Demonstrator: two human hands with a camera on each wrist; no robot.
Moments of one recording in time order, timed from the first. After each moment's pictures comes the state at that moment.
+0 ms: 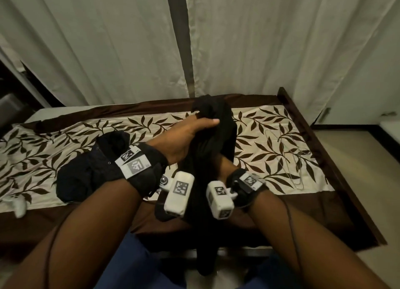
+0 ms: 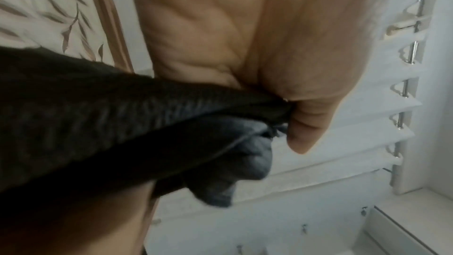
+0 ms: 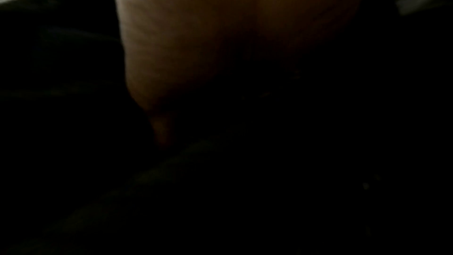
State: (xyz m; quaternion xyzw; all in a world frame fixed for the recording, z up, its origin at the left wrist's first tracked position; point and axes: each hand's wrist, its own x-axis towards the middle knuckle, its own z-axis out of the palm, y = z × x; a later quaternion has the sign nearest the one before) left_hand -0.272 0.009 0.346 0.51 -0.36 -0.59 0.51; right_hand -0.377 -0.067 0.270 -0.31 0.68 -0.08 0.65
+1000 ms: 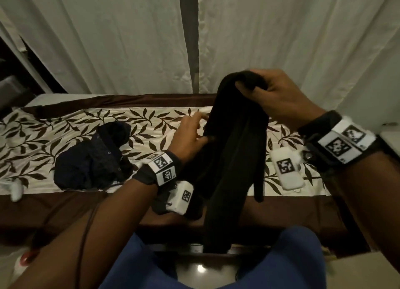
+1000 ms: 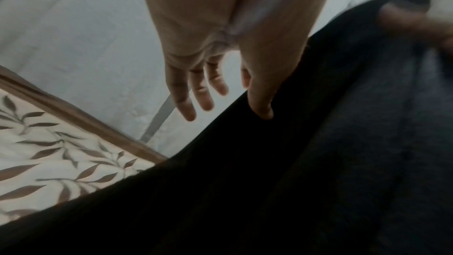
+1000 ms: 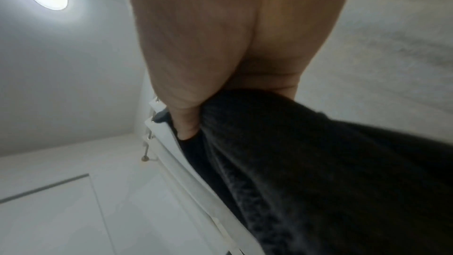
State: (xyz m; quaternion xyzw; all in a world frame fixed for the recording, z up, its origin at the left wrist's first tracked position) left_hand -0.251 -0.008 0.274 0.72 -0.55 -0.17 0.39; right_hand -0.444 -0.106 0.399 -0.85 0.16 -0.29 0.40
